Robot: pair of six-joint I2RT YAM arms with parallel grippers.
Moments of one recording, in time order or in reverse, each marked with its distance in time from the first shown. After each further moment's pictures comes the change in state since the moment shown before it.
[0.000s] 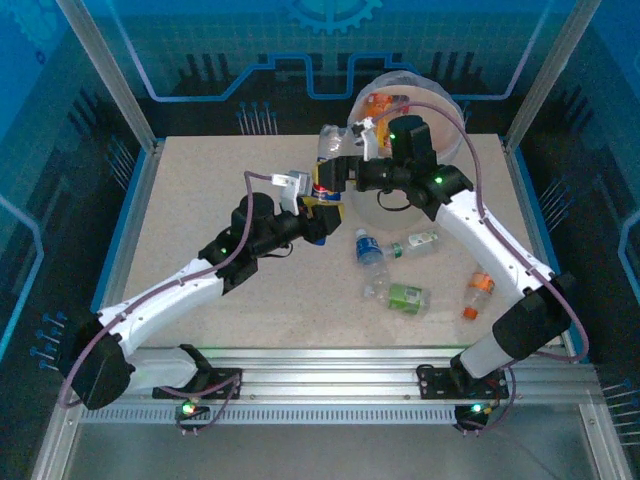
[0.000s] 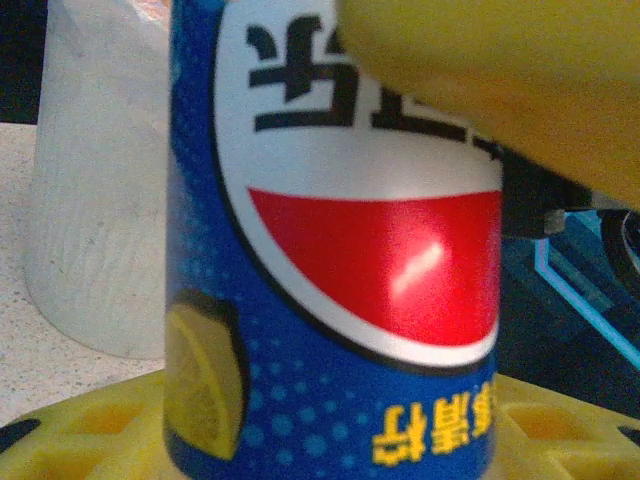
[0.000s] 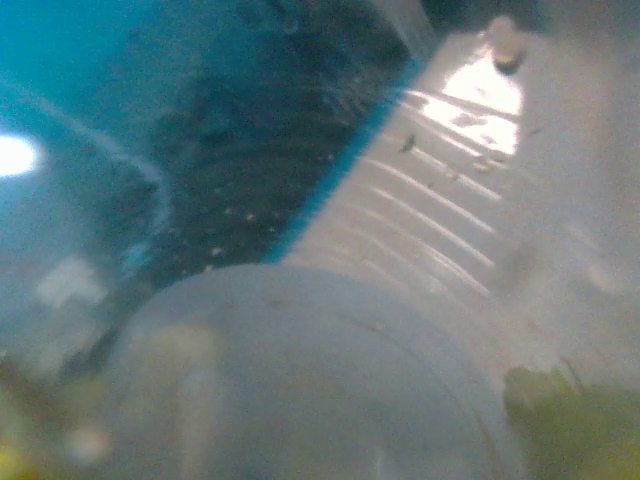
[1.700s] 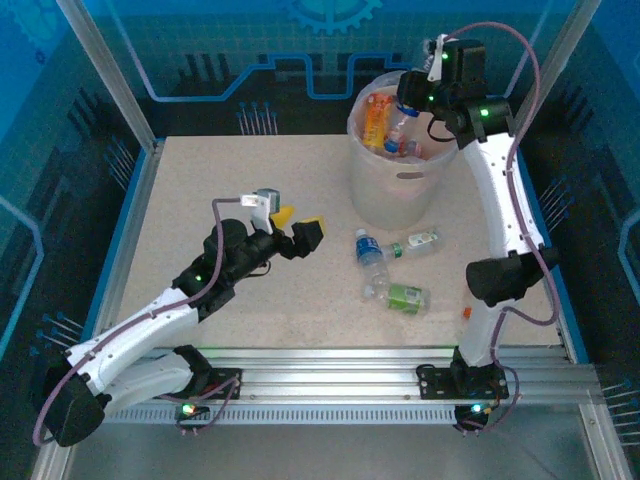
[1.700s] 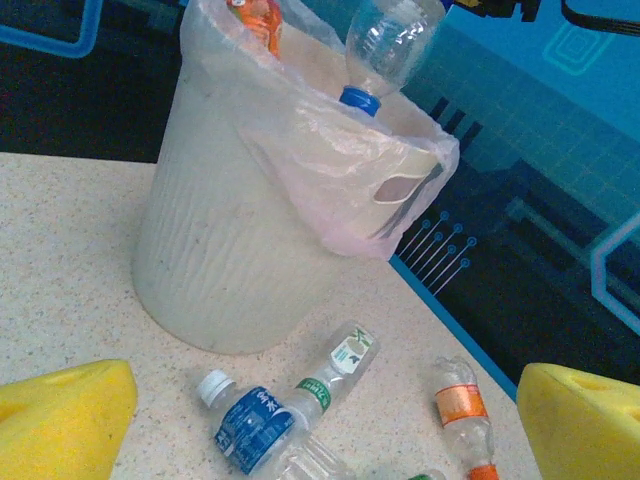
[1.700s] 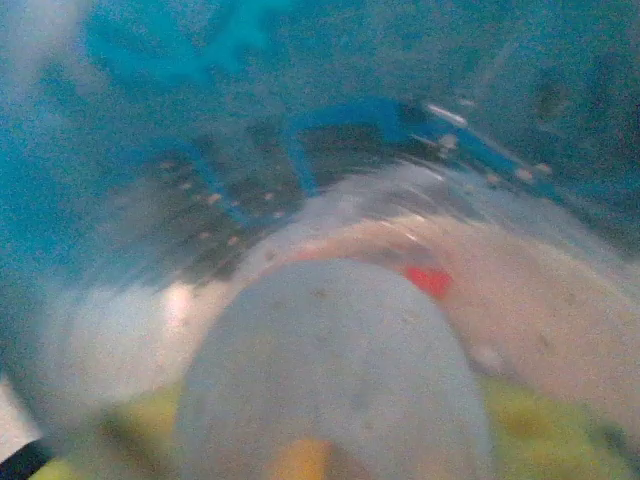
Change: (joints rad) left arm 0.003 -0.252 -0.199 -0.015 -0.159 0.053; right arm -0.272 0.369 0.816 -0.453 0.653 -0.169
